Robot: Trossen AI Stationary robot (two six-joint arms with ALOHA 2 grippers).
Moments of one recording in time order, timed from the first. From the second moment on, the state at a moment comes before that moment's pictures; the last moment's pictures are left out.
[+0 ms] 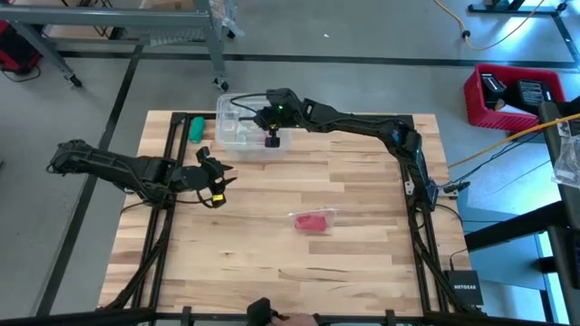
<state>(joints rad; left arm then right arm) -0.18 0.84 0.68 -0.53 -0.60 -0.23 -0.37 2.12 1.87 -0.26 -0.01 -0.62</state>
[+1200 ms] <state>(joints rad) -0.18 0.84 0.68 -0.54 -0.60 -0.24 -0.33 1.74 1.87 -1.03 0.32 -0.56</state>
